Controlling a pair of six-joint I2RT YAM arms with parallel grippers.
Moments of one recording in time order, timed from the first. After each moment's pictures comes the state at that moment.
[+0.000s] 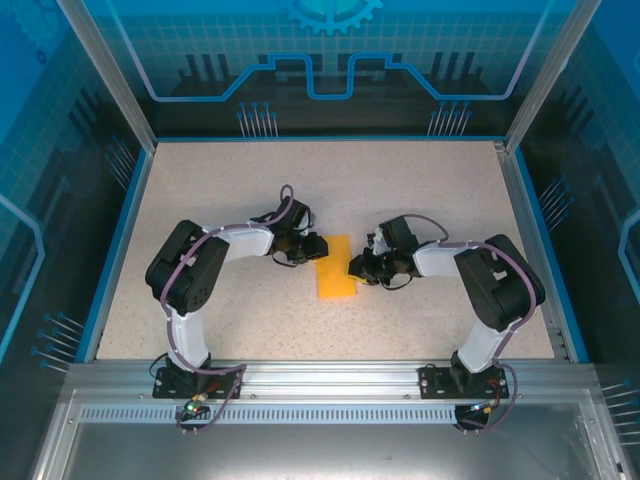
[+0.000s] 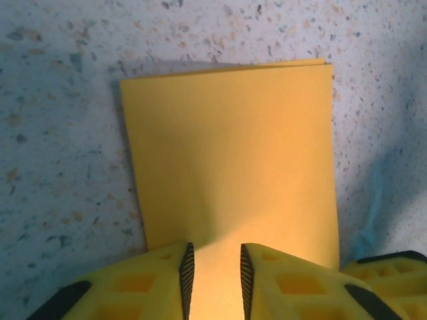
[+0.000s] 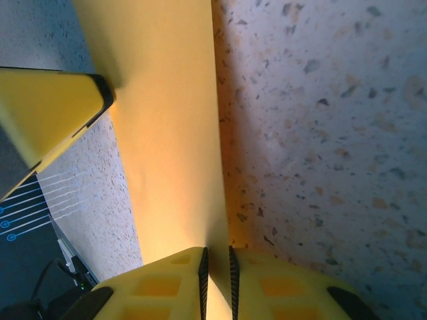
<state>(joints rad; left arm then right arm) -0.48 1.89 1.07 -0.21 0.39 -0.68 0.44 1.73 0.75 -0.04 -0.62 0.81</state>
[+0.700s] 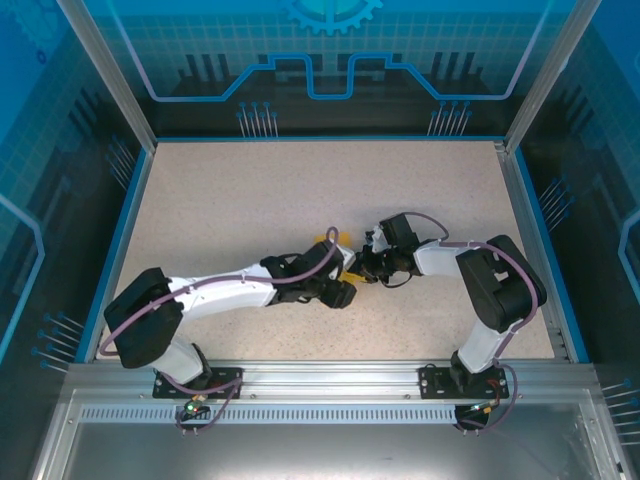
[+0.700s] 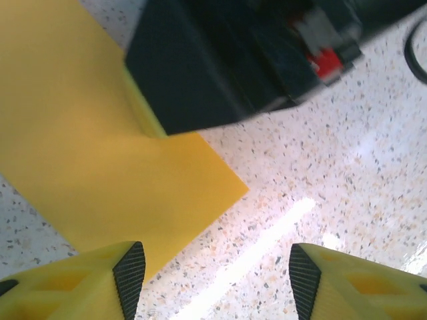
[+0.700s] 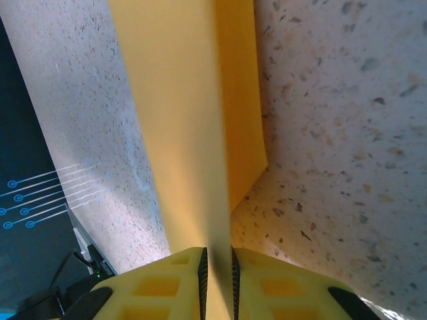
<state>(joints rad) -0.95 1.54 0.93 -0.34 -0.03 -0.38 0.43 1.73 0.76 -0.04 -0.67 0.81</state>
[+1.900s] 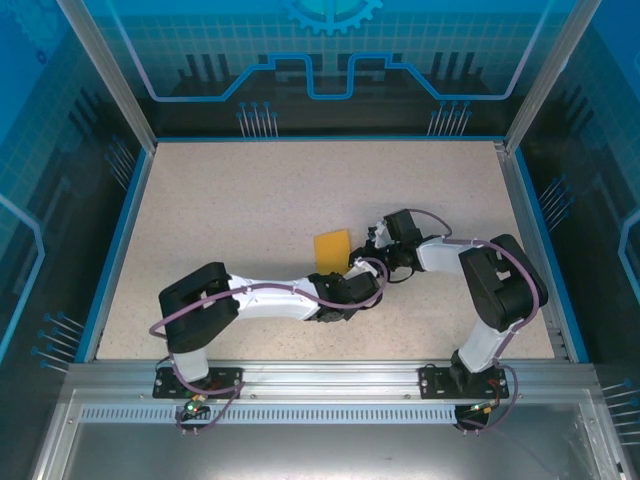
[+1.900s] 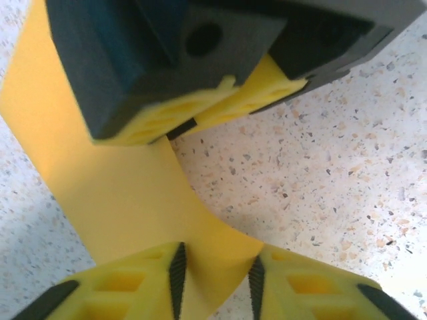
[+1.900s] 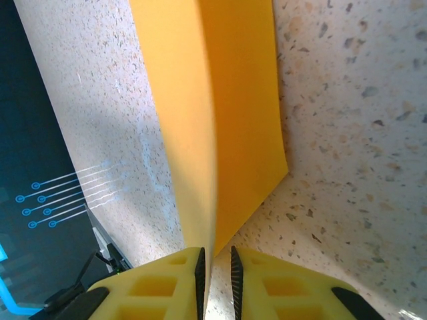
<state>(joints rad) -1.12 1.81 1.09 -0.41 -0.50 -0.32 0.40 1.73 0.79 -0.06 -0.71 0.83</state>
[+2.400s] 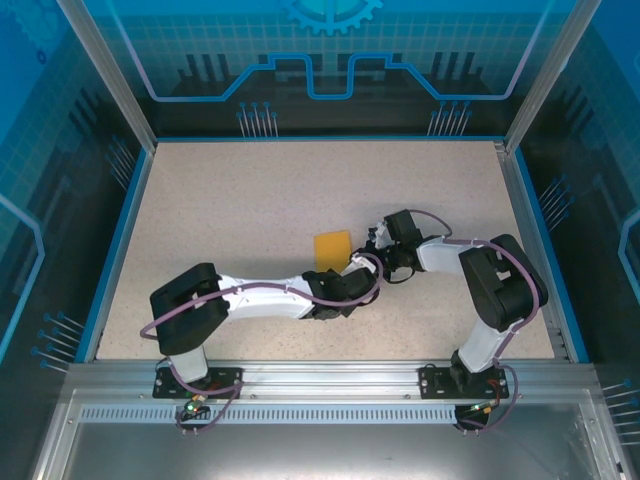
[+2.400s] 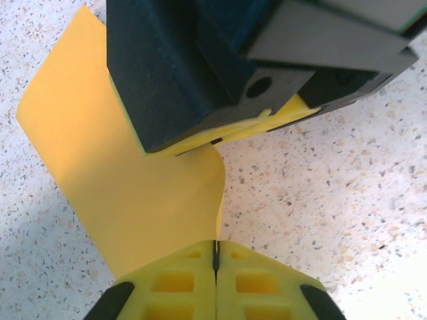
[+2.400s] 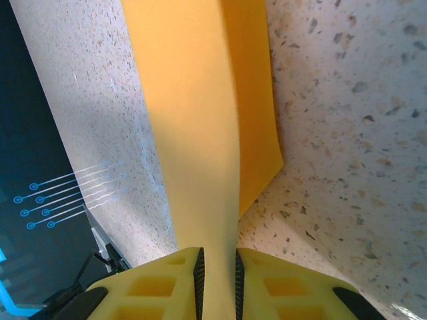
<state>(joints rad) -1.10 1.76 1.07 -0.39 -0.47 -0.32 0.40 1.73 0.78 -0.07 -0.71 0.83</state>
